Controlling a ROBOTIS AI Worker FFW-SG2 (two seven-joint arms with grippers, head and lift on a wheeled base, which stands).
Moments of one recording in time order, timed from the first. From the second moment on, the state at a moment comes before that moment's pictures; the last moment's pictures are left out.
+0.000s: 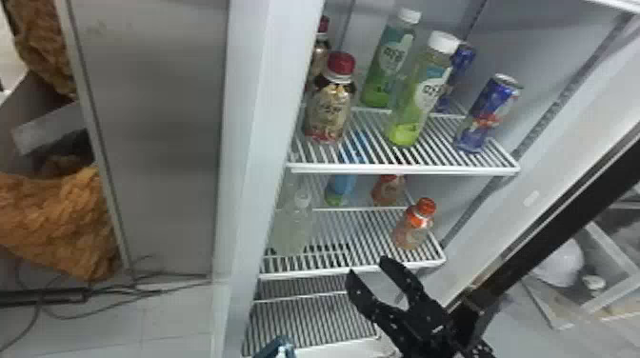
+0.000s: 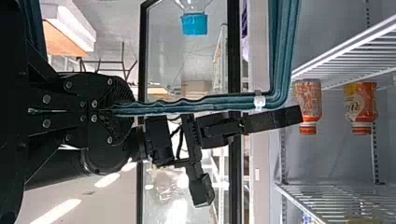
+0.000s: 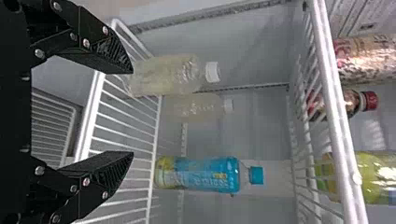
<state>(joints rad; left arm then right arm) 0.40 0.17 -0.27 -1.86 1.28 1.12 -0.30 0.57 -0.15 -0.25 -1.90 -0.22 -0.01 0.50</state>
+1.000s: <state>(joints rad) 0.39 0.17 -0.27 -1.86 1.28 1.13 -0.30 0.33 -0.13 -0.17 -1.51 -0.21 -0.36 0.34</state>
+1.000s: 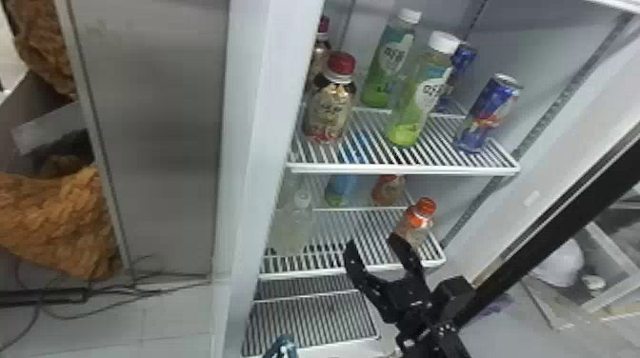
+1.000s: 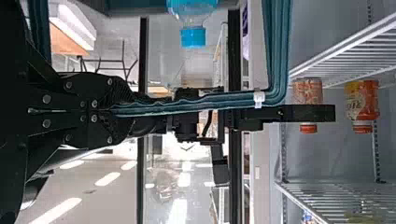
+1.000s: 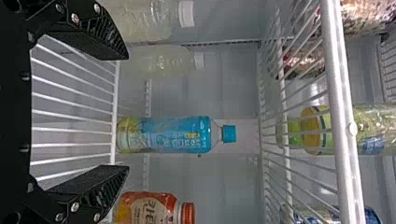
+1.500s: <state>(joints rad) 0.39 0.17 -0.28 -1.86 1.28 1.13 -0.30 0.22 -0.14 -0.16 -1.41 -0.19 -0.39 0.30</state>
